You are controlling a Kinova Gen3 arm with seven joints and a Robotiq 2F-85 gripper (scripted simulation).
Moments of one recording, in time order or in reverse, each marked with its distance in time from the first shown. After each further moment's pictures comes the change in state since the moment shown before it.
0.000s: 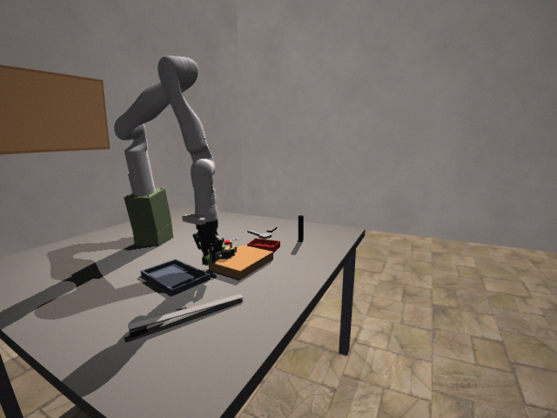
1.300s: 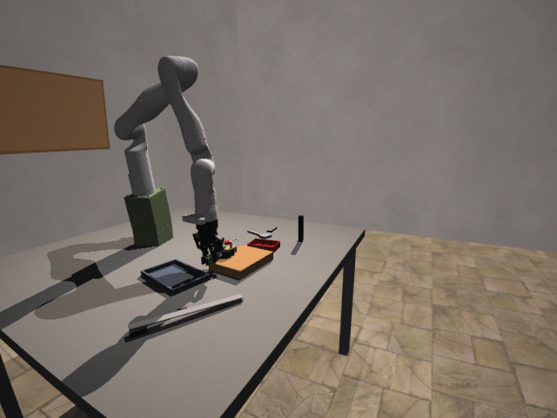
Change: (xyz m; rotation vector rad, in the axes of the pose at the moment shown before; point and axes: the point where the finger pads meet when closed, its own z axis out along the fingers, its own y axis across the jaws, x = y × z) arm 0.000 0.000 0.000 0.000 0.000 0.000
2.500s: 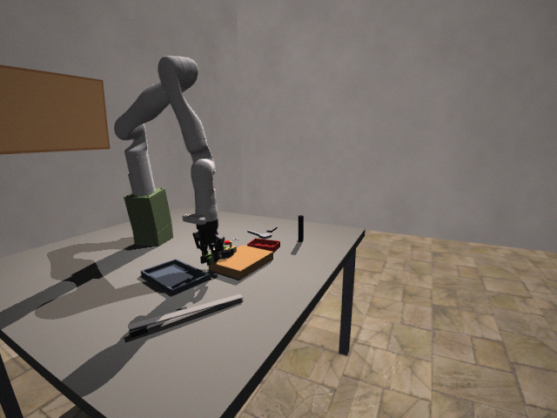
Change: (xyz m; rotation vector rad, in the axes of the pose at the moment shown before) arm -0.001 0.000 0.000 0.001 -0.002 -0.001
